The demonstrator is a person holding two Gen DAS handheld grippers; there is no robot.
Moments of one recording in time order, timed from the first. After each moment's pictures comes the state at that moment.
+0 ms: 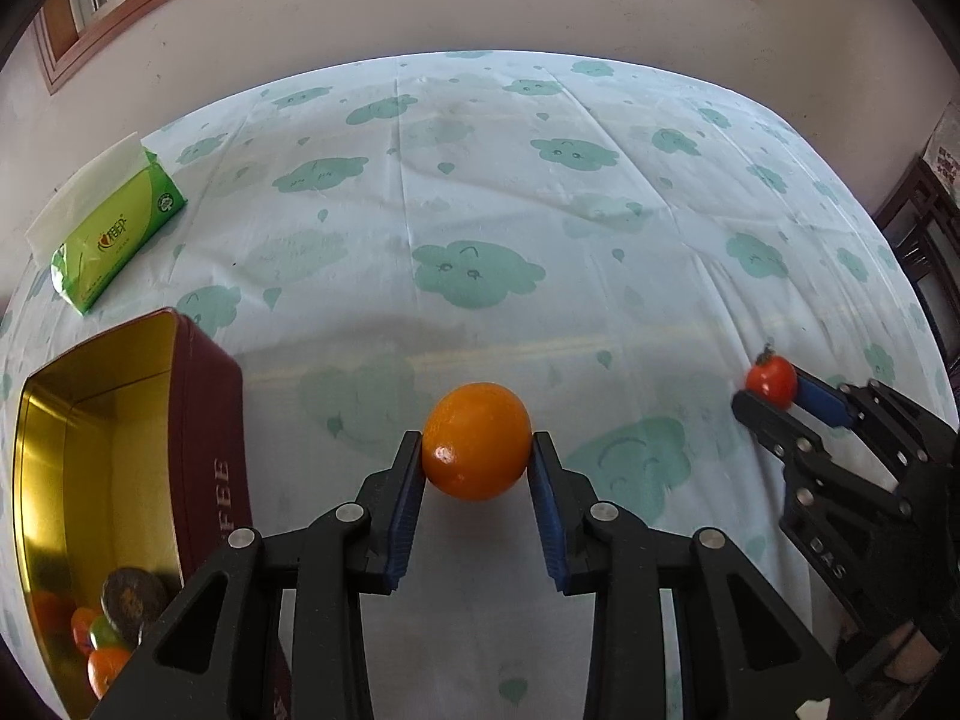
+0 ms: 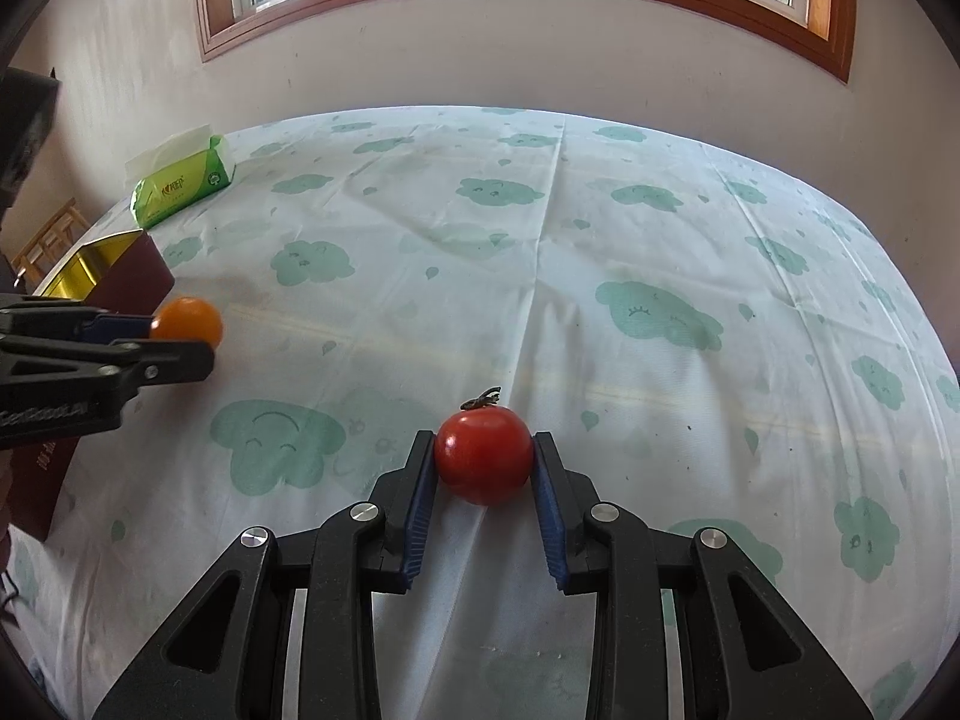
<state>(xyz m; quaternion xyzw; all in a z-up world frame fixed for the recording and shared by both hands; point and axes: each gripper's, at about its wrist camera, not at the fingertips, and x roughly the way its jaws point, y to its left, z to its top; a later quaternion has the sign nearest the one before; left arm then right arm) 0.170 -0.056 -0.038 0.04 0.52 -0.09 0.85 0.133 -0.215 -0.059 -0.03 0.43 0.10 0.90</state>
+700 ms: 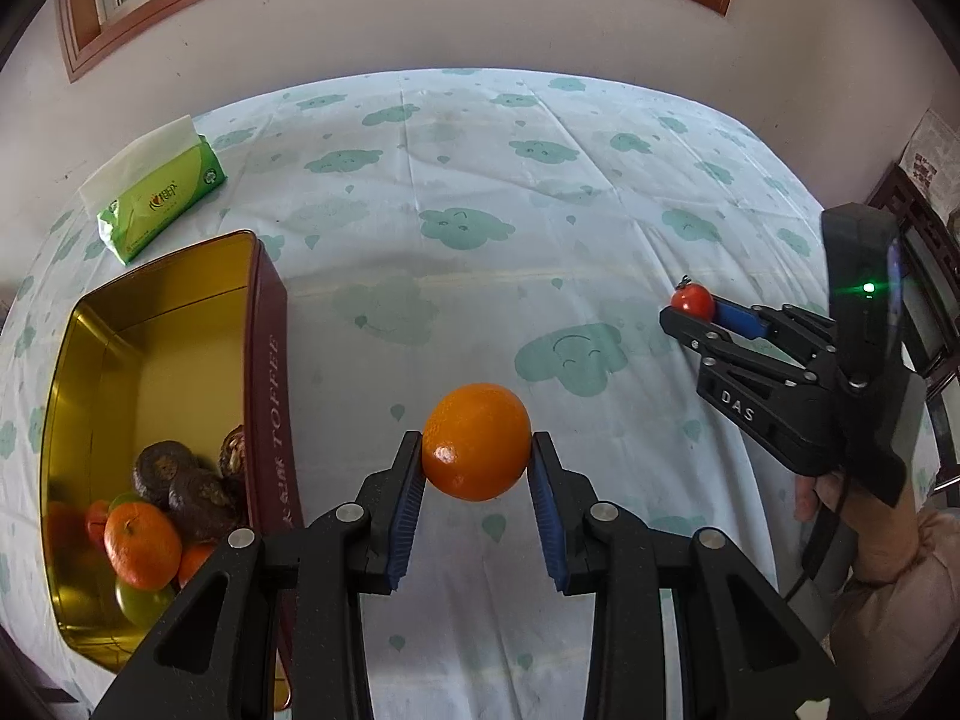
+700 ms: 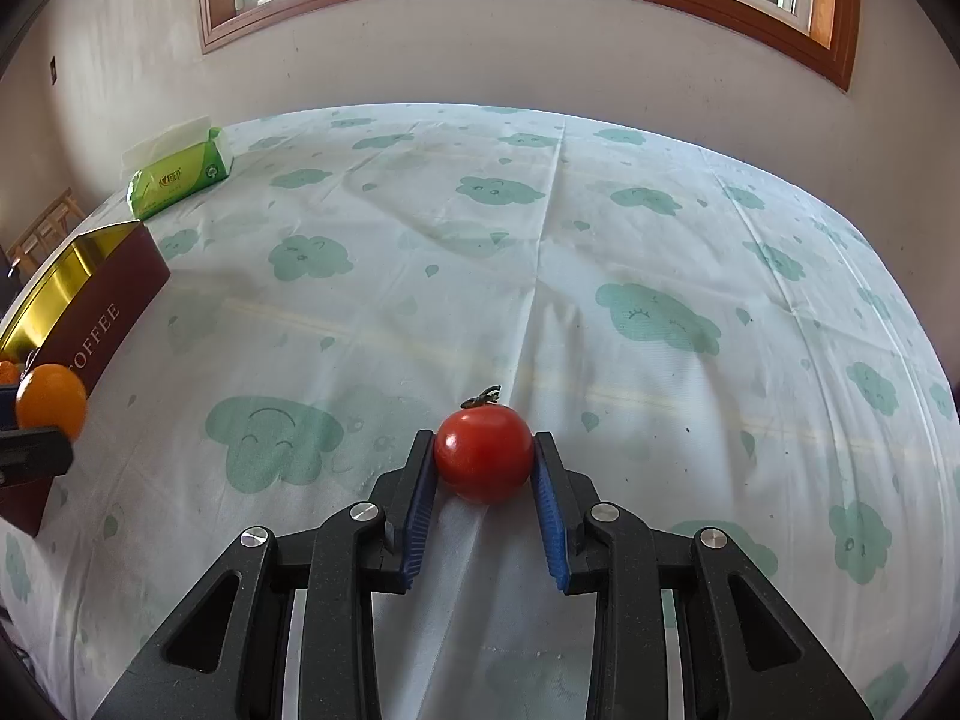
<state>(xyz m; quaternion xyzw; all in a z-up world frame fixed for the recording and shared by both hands) 0.095 -0.038 -0.007 0.02 0.50 -0.11 0.86 0.134 -0.214 -0.059 -0.04 0.43 0.09 0.90</state>
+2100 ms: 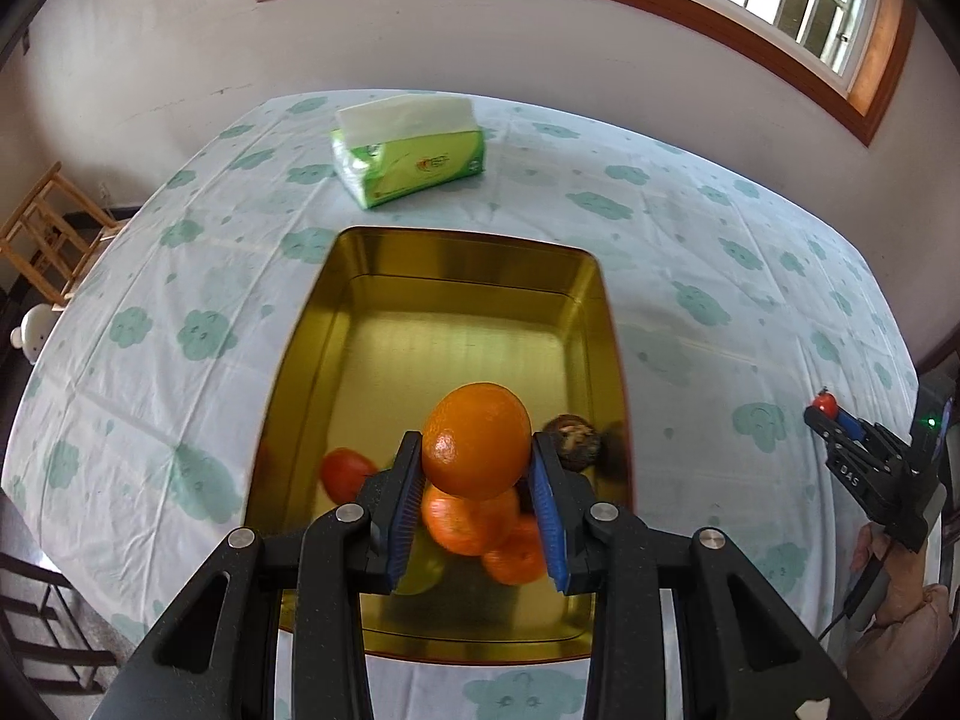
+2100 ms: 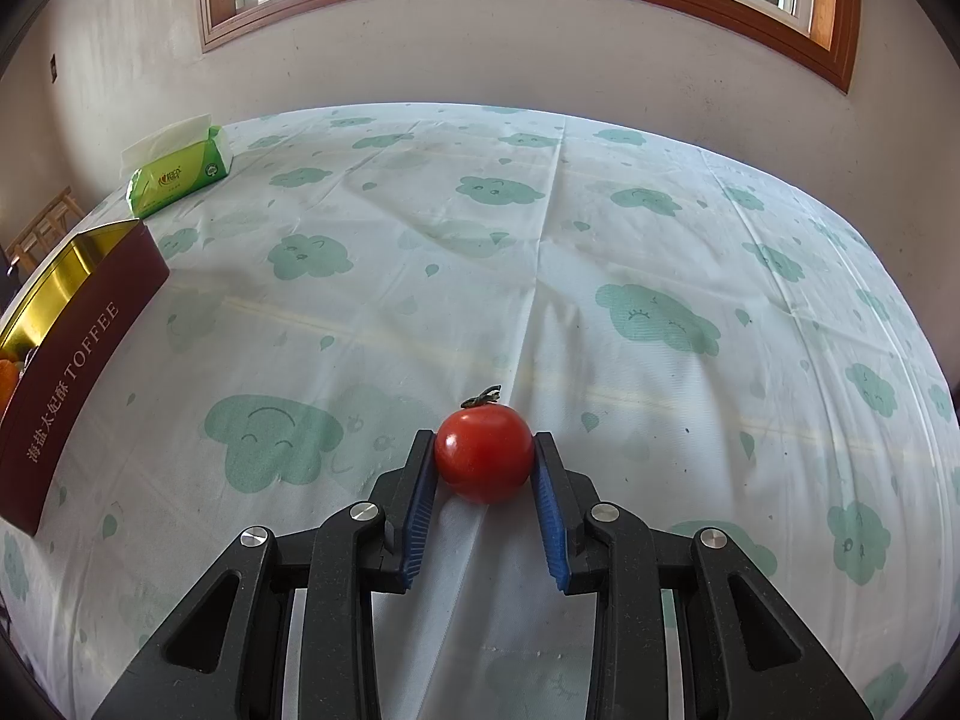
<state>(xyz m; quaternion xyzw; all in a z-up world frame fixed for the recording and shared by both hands) 0.075 0.119 0.023 -0.07 0.48 0.04 0.87 0.134 -0.215 -0.058 -0.04 0.43 0.09 0.90</state>
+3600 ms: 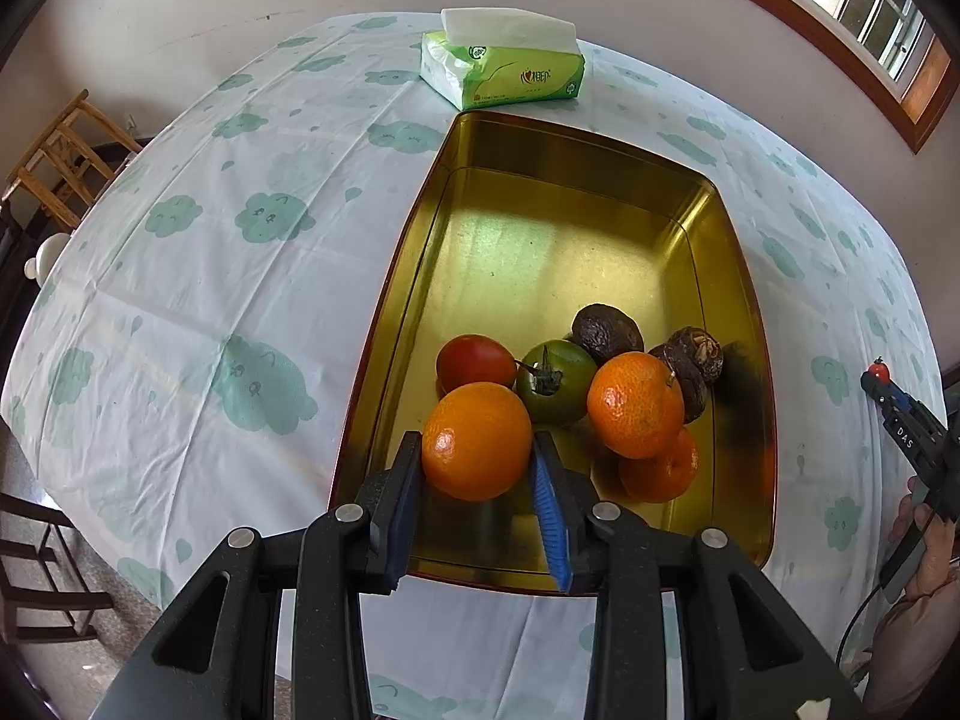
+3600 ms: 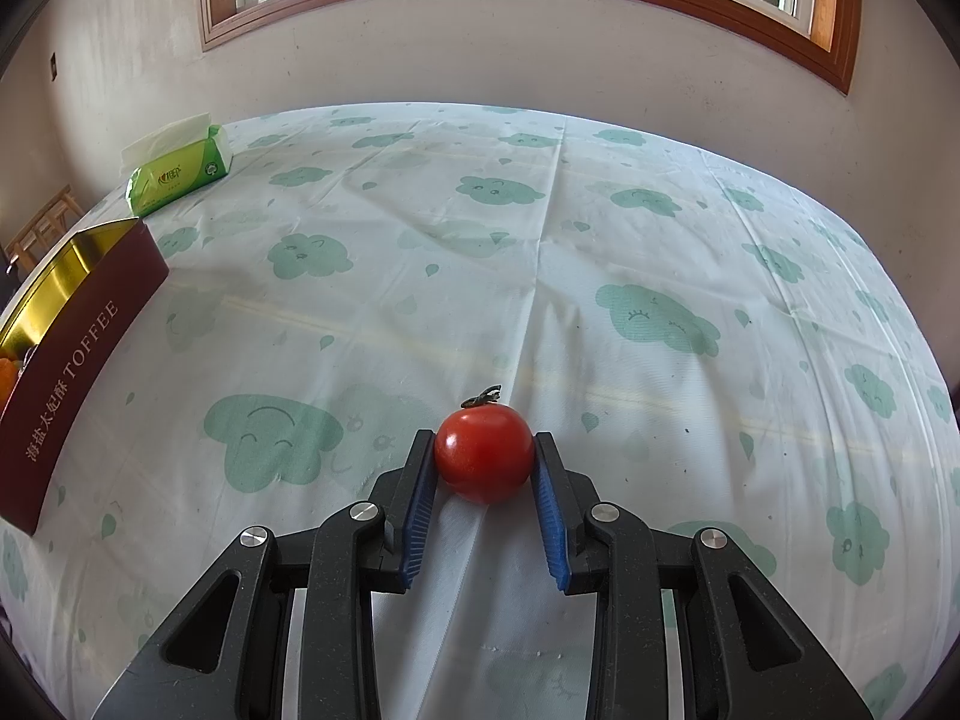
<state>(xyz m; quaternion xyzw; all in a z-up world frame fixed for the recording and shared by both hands) 0.046 0.171 -0.019 -0.10 0.54 0.07 0.84 0.134 -0.214 -0.057 -0.04 0.43 0.09 0.90</state>
